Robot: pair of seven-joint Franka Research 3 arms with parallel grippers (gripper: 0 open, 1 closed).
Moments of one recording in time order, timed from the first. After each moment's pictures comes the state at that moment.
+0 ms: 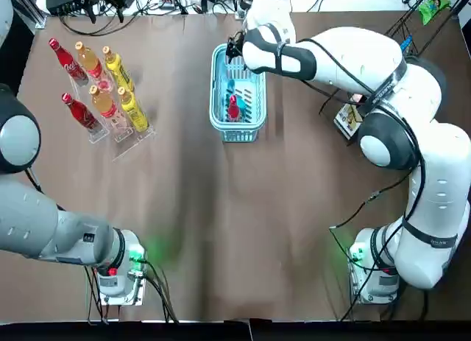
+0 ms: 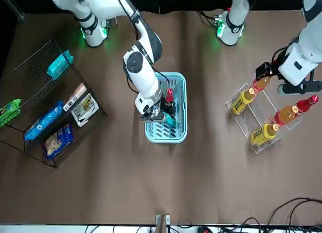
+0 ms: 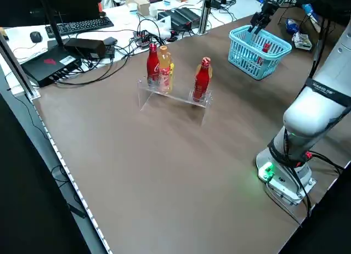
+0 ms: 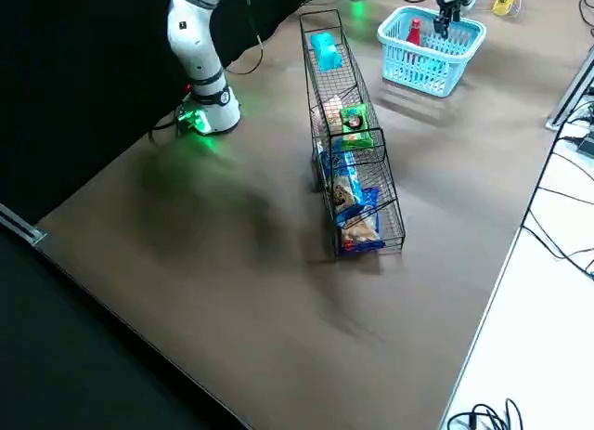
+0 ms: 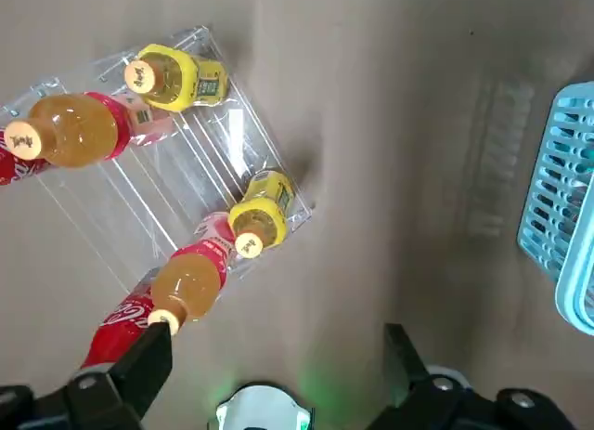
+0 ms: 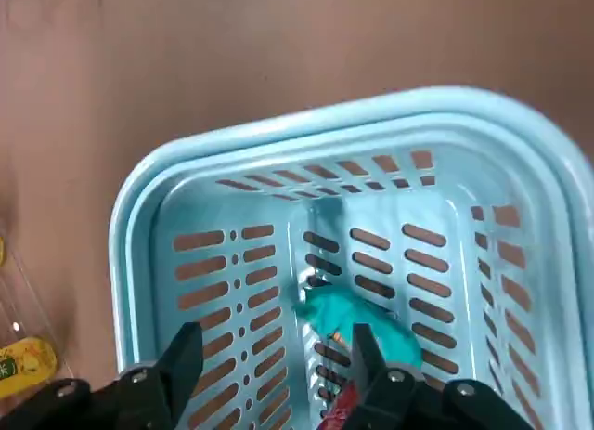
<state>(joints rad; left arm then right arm) -0.09 0.05 -0.06 -1.55 0.01 1.43 -0.18 0.78 0.61 -0.07 -1.48 0.29 2.42 0.67</state>
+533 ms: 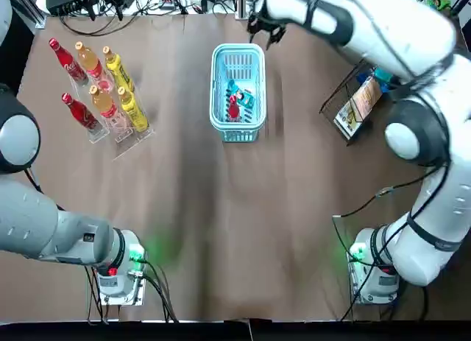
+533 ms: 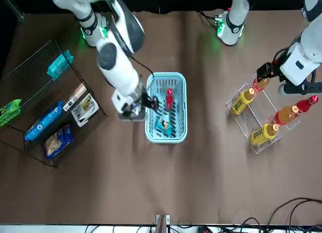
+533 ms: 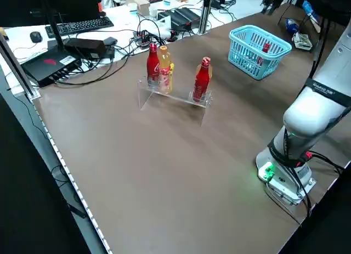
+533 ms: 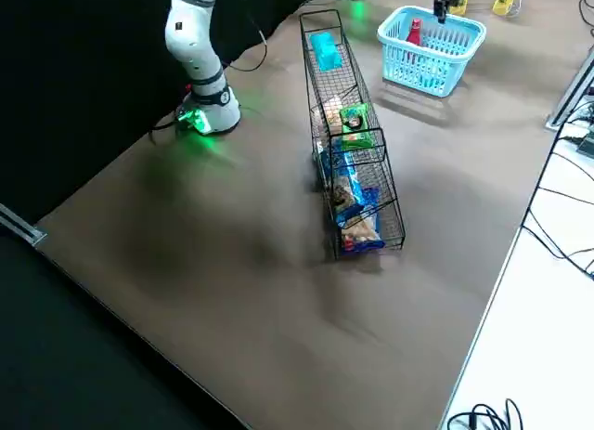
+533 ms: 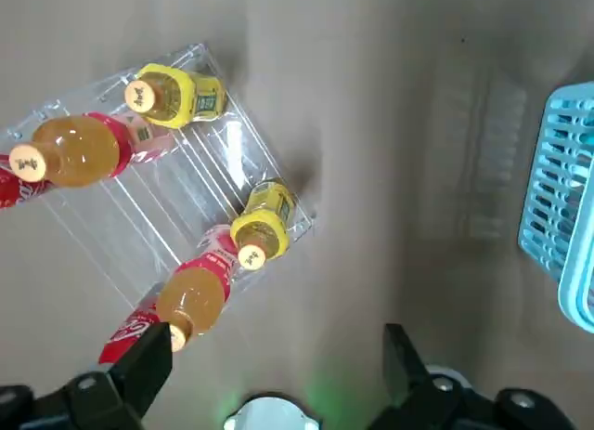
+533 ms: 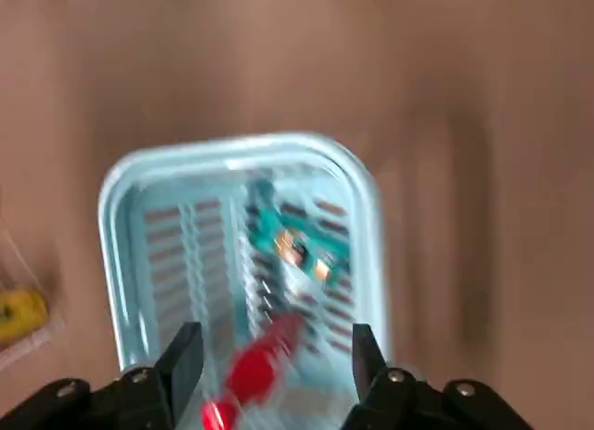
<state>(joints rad) -0.09 0.05 -0.06 -1.54 0.01 1.45 -0.12 0.66 0.42 -0.08 -1.44 0.29 2.00 0.56</state>
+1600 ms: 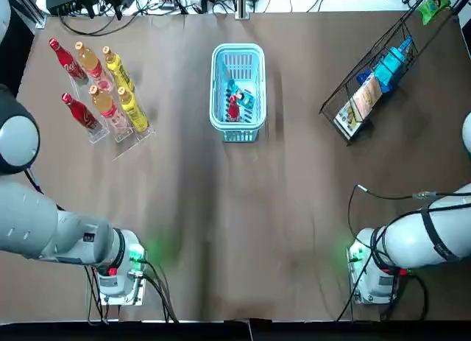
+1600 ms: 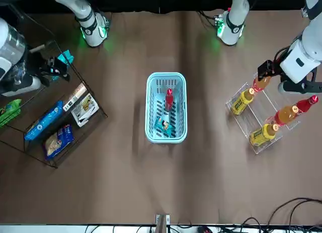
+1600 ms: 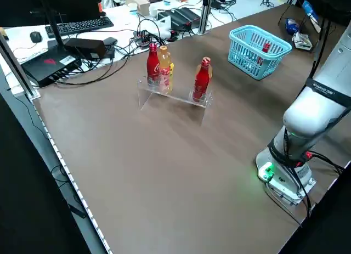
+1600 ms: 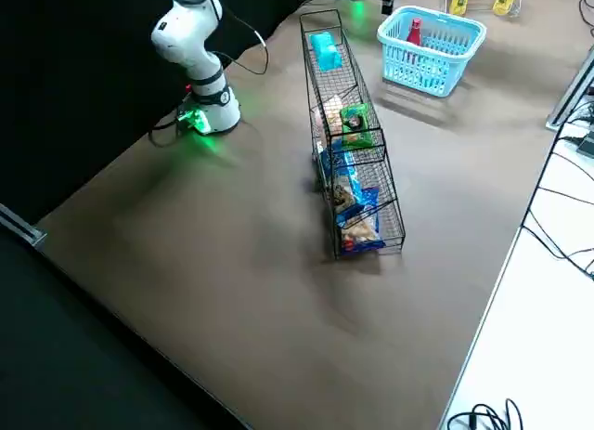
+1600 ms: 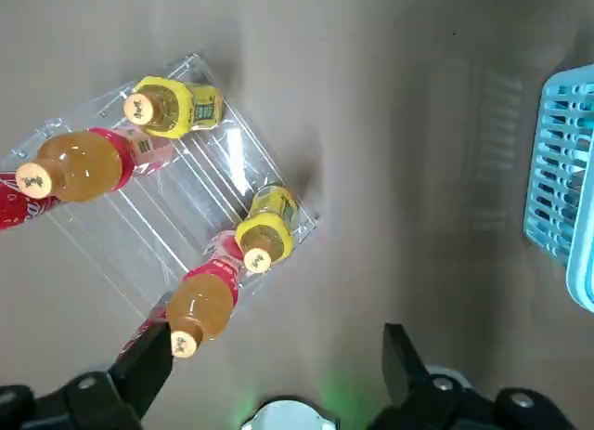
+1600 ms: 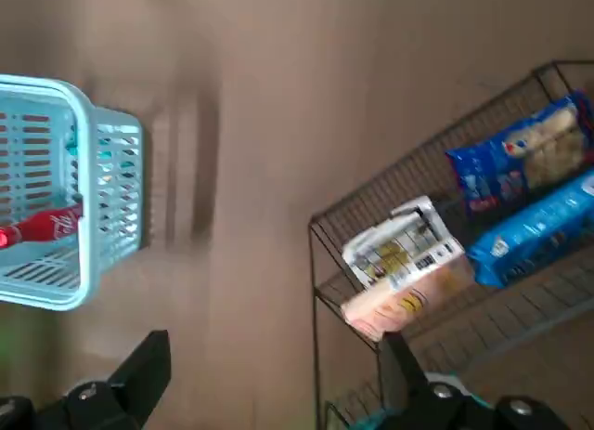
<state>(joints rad) -0.09 0.04 -0.05 -1.54 0.01 1.46 -0.07 0.21 0.06 -0.09 -1.47 0.15 1.46 0.02</state>
